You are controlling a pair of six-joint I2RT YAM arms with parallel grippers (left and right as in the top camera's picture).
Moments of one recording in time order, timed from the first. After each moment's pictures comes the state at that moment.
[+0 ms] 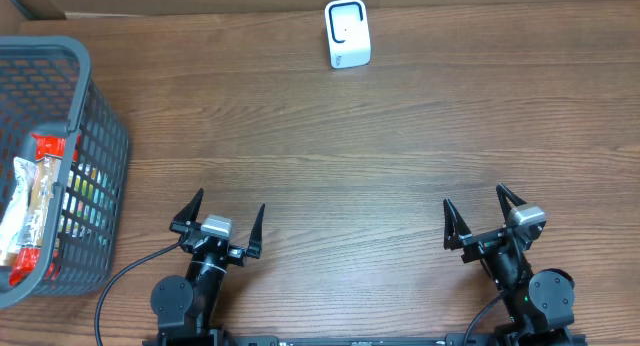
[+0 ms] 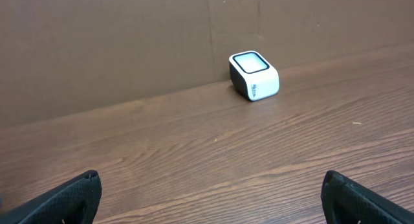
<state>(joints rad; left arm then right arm) 0.09 0.02 0.01 -0.06 0.32 0.13 0.21 0.02 0.02 -0.03 -0.11 0.17</state>
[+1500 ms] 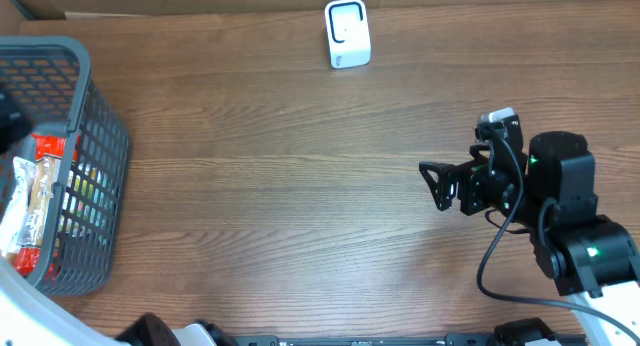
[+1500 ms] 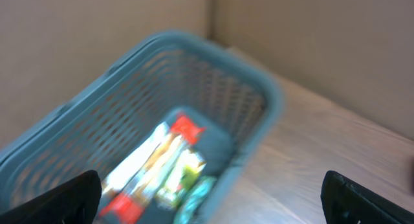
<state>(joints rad) 0.68 1.51 2.44 -1.52 0.06 0.00 0.21 0.94 0.96 -0.68 -0.36 0.10</state>
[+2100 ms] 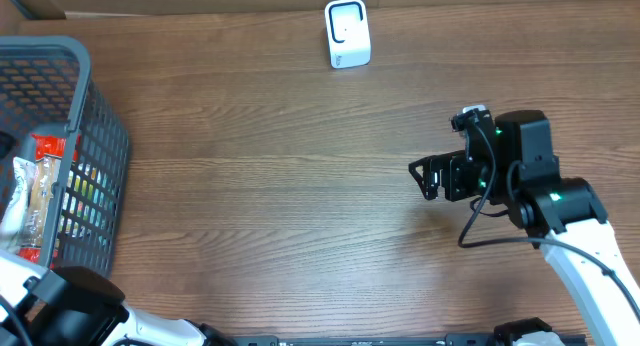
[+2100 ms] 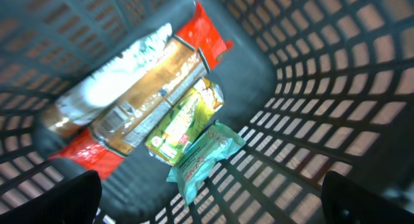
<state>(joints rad) 0.94 1.84 2.15 -1.47 0.27 0.04 0.21 1.19 0.96 -0.68 -0.36 0.10</state>
